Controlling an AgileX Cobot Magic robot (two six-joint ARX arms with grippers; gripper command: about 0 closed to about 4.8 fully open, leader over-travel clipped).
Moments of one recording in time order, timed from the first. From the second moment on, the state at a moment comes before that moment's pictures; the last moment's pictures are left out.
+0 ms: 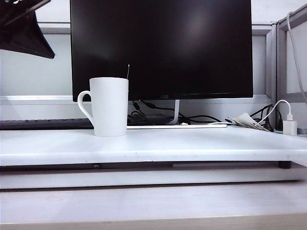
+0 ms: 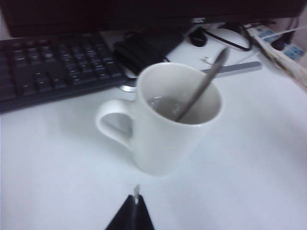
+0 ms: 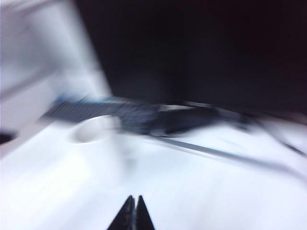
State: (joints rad) left arm -0.23 1.08 0.77 -0.09 0.25 -0.11; right arm 0.24 0.86 0.69 0.11 -0.43 0.15
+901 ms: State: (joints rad) left arm -0.23 1.08 0.77 -0.02 0.25 -0.11; right arm 0.59 1.81 1.43 0.04 -0.36 0.00
